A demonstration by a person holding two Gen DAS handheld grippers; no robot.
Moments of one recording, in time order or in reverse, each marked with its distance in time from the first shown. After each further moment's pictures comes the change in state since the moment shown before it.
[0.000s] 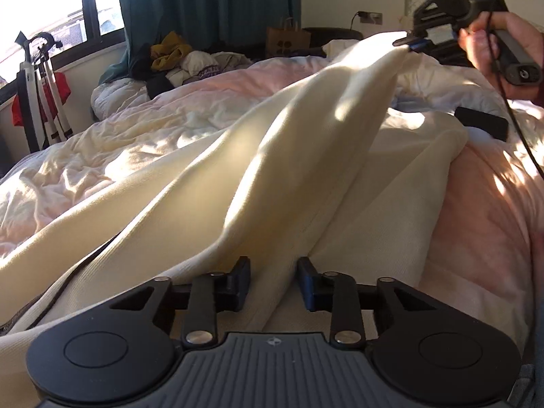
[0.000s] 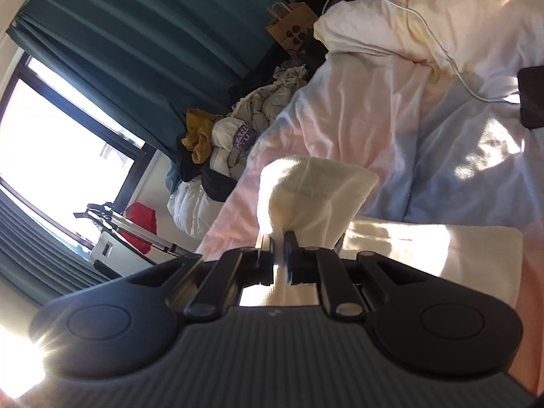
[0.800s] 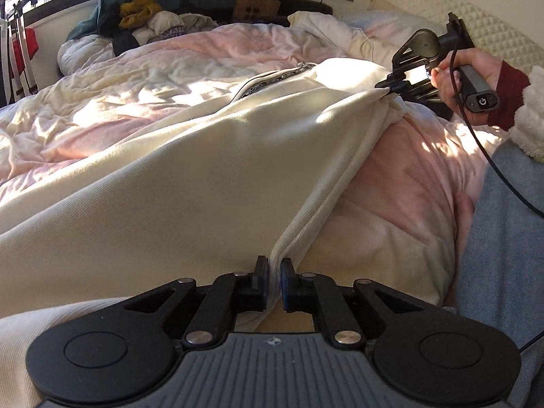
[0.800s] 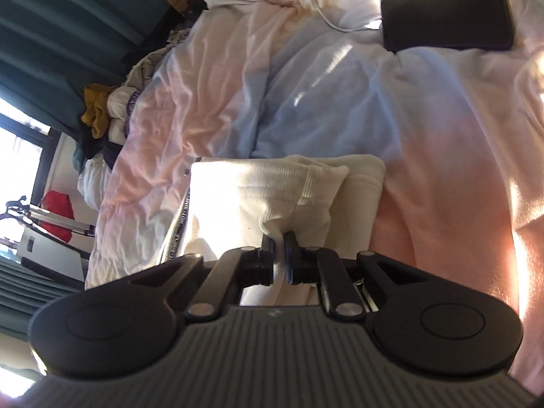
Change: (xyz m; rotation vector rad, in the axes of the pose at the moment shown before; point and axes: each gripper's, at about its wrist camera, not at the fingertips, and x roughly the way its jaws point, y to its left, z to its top) left arm -0.062 -0.022 -0.018 0.002 0.109 -0.191; right arm -0.014 -0.066 -0.026 0.106 0.132 -0.298
